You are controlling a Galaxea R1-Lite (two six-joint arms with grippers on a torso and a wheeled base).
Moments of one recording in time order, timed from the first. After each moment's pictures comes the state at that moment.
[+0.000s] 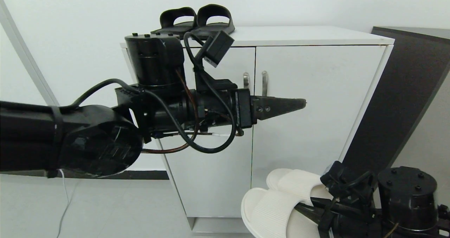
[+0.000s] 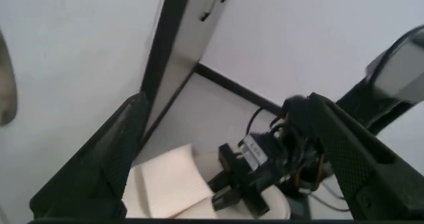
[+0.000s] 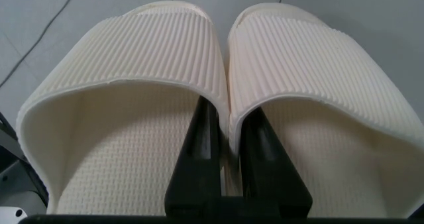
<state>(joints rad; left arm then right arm) -0.64 1.75 -1.19 -0.60 -0.69 -0.34 0.76 1.61 -0.32 -0.91 0.04 -0.03</state>
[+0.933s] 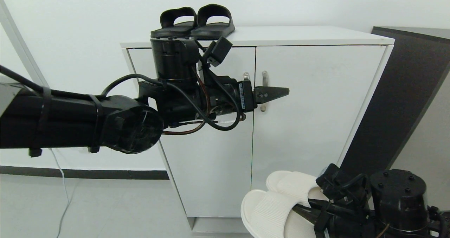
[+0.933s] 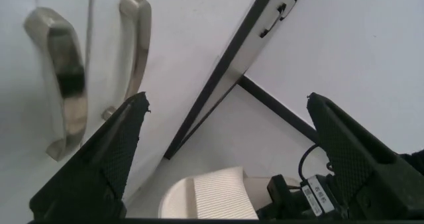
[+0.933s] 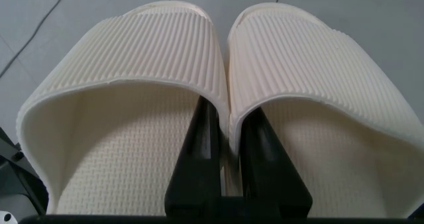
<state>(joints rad) -0.60 1.85 -1.32 -0.51 -0.51 -0.33 0.76 1.66 -0.31 -0.95 0.03 -0.03</state>
